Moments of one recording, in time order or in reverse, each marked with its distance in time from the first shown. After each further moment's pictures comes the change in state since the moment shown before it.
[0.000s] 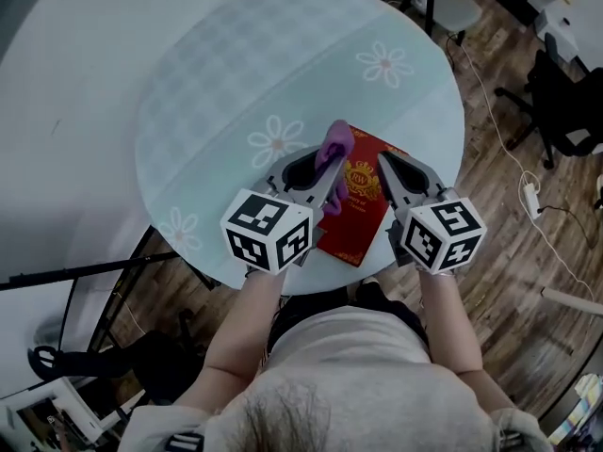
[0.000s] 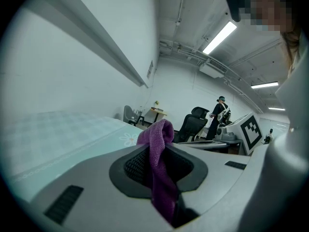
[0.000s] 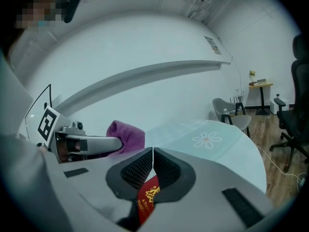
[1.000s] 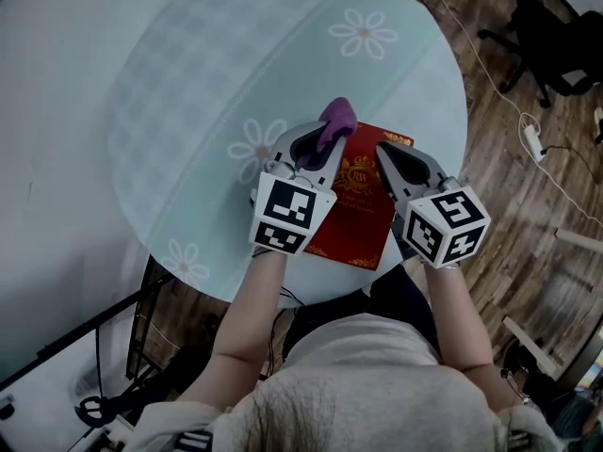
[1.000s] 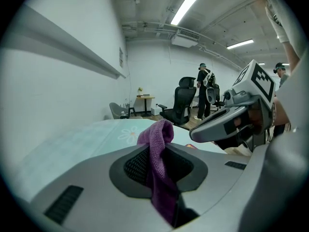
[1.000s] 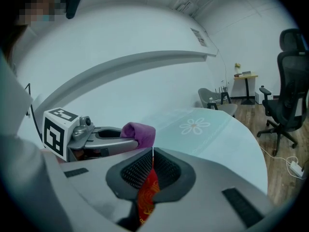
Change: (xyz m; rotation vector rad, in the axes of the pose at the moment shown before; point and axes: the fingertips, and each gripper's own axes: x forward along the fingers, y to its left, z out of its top) left arm 0.081 0.042 -0.036 0.407 0.183 -0.066; right arm 0.033 -0.037 -0.037 0.095 0.081 -0.145
